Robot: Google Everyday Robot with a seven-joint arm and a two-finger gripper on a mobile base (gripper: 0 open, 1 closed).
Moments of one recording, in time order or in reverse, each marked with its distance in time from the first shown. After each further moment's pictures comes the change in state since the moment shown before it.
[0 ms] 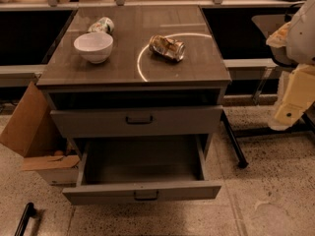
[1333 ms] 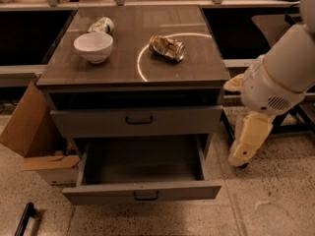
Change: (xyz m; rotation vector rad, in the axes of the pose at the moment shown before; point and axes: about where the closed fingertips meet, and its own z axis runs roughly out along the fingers) arm -0.030 0.049 0.092 -0.171 -0.139 -0.050
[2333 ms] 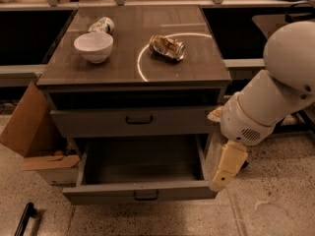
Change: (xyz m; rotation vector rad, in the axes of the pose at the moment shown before) arm -0.003 0.034 0.073 -0.121 -0.046 0.054
